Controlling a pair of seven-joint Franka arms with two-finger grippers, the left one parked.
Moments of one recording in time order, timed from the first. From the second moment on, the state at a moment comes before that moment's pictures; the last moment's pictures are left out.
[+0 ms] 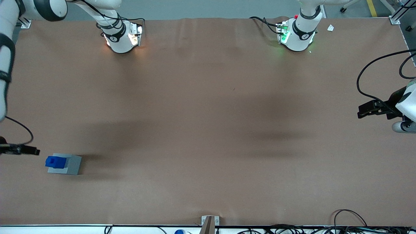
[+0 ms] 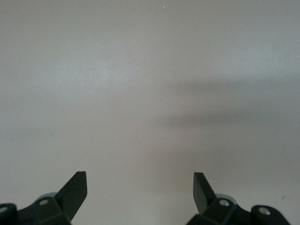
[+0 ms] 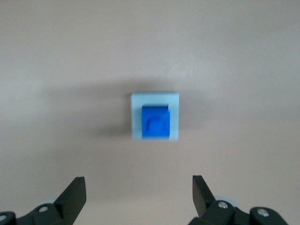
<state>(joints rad) -0.21 0.63 0.02 -1.01 -0.01 1.59 -0.14</state>
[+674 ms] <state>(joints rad) -0.08 0.15 0.02 -1.36 -0.01 1.49 -0.04</state>
